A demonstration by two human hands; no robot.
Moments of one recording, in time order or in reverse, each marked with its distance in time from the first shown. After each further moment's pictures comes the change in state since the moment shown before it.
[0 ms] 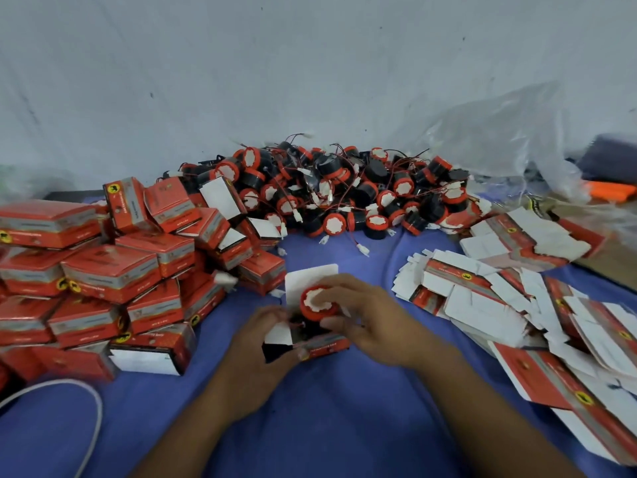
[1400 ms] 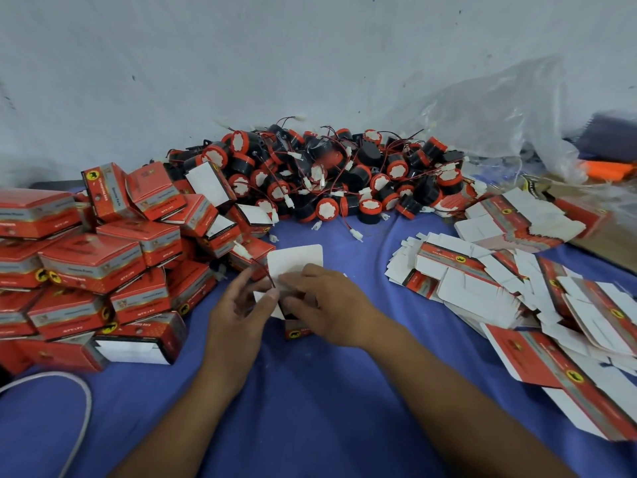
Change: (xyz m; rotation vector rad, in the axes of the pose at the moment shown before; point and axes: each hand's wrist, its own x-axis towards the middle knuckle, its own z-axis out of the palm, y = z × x) left_hand 0.017 -0.001 0.012 -0.449 0.337 -0.226; right_hand 0.028 -0.015 0.032 -0.073 -0.080 0.272
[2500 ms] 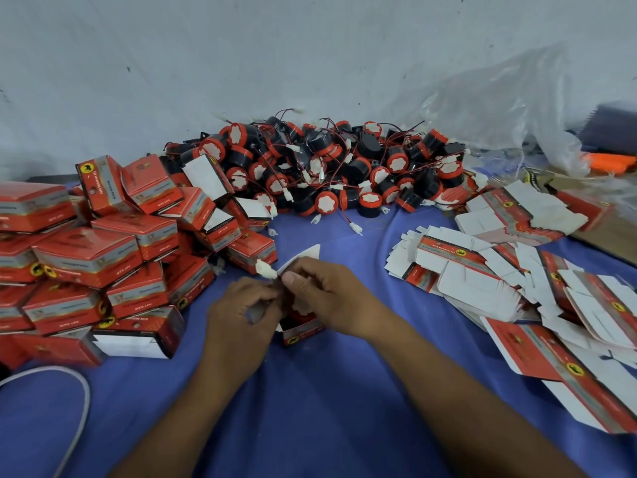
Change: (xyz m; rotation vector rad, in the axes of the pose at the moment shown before) left_hand -0.010 0.017 -0.002 0.492 -0.065 0.385; right_hand -0.001 0.002 0.000 0.495 0.042 0.073
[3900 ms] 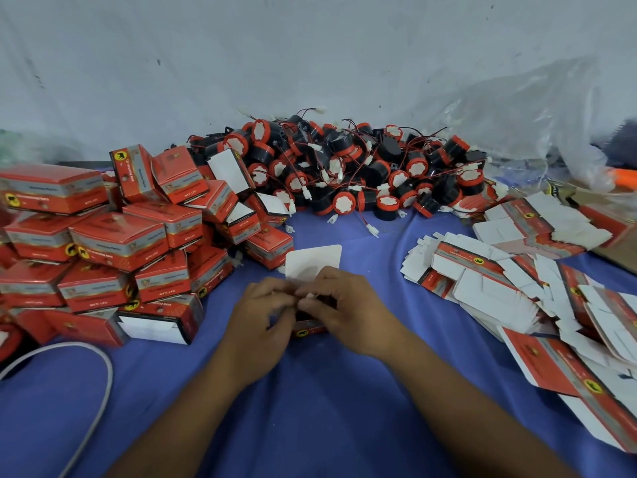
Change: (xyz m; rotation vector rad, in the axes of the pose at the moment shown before) left_hand -0.005 -0.001 -0.009 0.075 -0.179 0.024; right_hand -0.015 -0.005 0.008 -0.247 0.005 -0.097
